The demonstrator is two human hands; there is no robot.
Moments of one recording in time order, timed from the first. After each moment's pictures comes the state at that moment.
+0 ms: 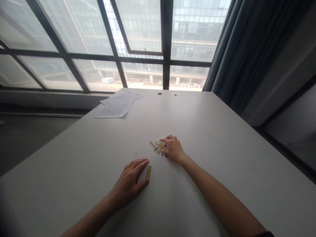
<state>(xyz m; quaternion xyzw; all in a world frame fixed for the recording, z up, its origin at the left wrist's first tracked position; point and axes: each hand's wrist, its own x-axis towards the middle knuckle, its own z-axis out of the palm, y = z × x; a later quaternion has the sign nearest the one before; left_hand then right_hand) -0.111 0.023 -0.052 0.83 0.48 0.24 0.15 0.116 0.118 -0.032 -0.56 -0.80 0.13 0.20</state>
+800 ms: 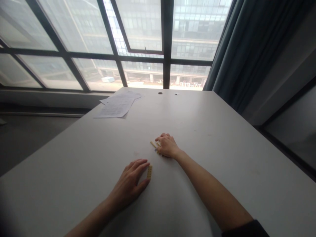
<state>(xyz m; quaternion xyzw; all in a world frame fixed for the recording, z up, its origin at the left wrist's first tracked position) -0.110 0.022 -0.054 0.83 0.48 0.25 0.12 0.092 0.141 -0.029 -0.53 -0.83 0.11 0.14</state>
